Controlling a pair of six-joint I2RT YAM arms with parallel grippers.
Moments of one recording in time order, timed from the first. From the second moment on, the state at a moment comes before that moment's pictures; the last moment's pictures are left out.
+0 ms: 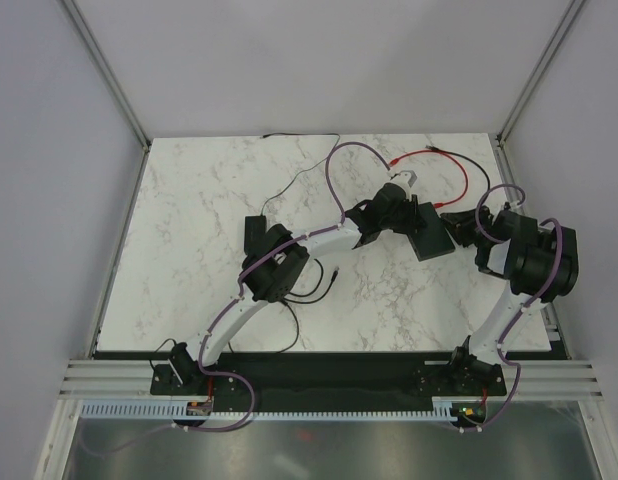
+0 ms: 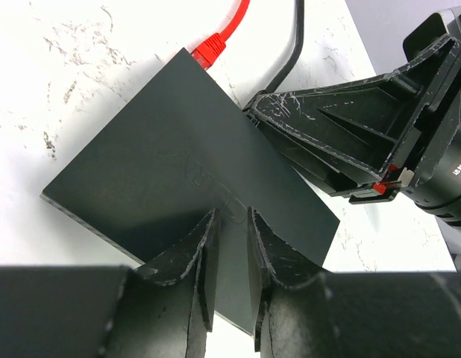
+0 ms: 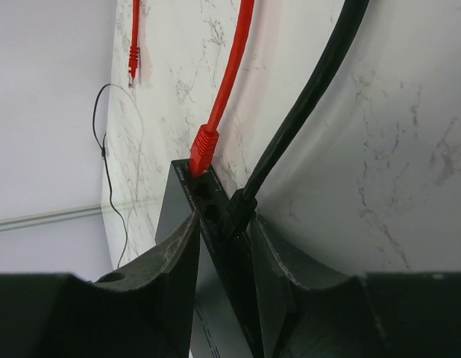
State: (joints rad) left arm -0.90 2.58 2.08 0.09 0.10 -0.64; right arm -0.37 1.95 0.67 0.80 -0.54 0.97
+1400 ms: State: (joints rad) left arm -0.91 2.52 1.97 0.10 0.09 -0.64; right arm -0.35 1.94 0.67 0.77 -0.47 1.00
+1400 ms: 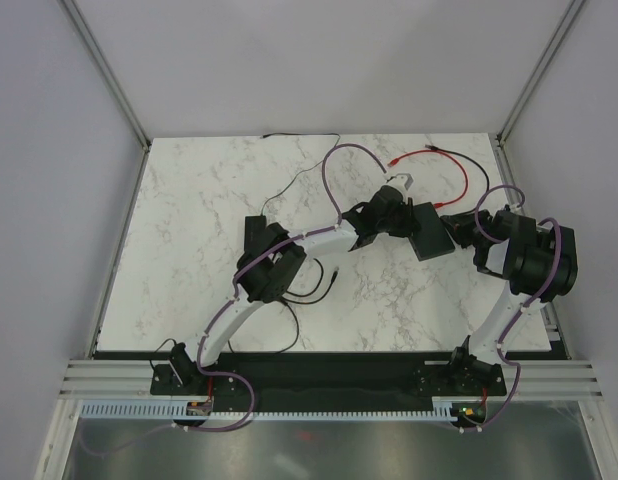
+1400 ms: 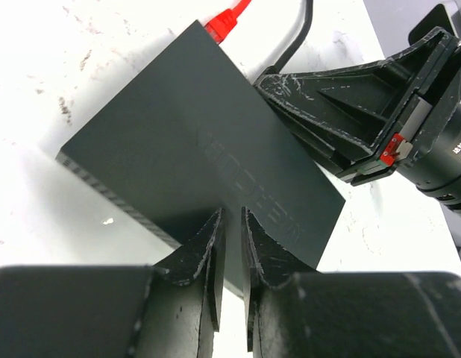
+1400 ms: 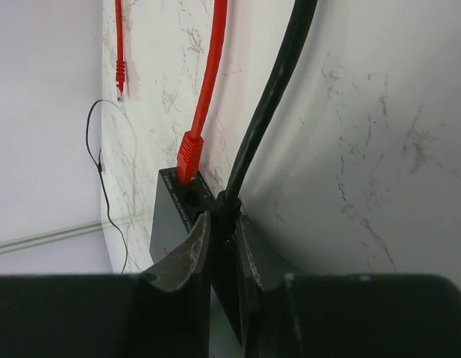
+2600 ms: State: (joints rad) left arm -0.91 2.51 1.98 0.05 0.08 -0.72; right arm -0.41 2.02 0.50 1.16 -0.39 1.25
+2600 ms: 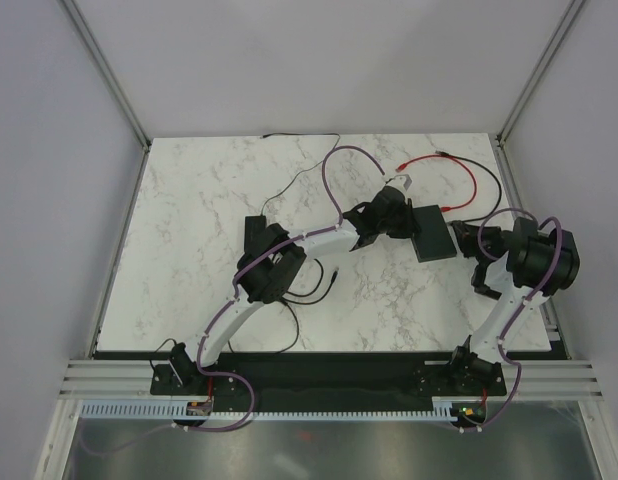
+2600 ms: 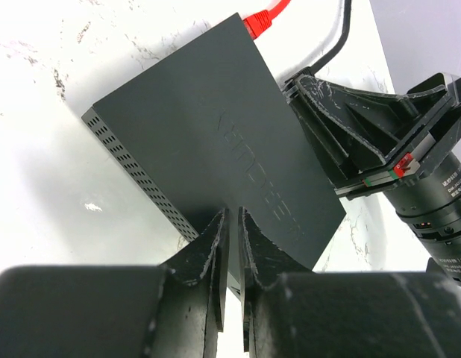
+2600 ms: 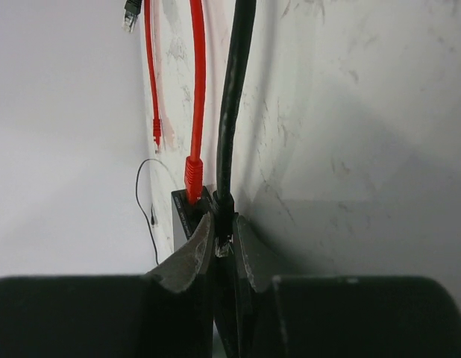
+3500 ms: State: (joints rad) left arm -0.92 2.49 1.96 0.04 0.05 -0.70; right arm -0.44 1.37 0.50 0.58 -0.23 0.88
